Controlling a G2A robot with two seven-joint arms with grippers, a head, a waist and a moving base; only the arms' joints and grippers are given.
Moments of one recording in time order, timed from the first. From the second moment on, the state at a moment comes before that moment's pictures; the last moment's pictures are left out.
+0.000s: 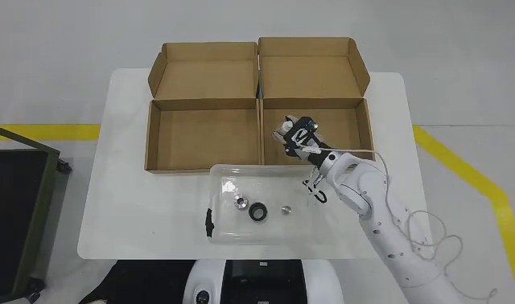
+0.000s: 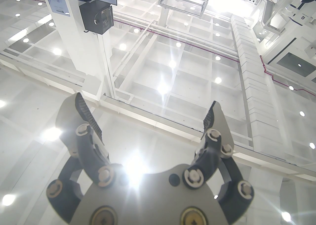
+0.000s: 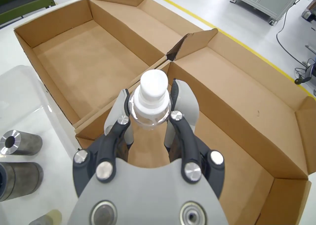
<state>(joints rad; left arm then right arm) -0.17 -0.33 -0.48 -1.21 3.07 0.34 0.06 -1.10 -1.24 1.10 -1.64 -1.36 -0.36 0.26</state>
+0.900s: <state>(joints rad) -0.17 -0.33 -0.48 -1.21 3.07 0.34 0.06 -1.03 -1.26 1.07 -1.55 -1.36 -0.34 0.31</state>
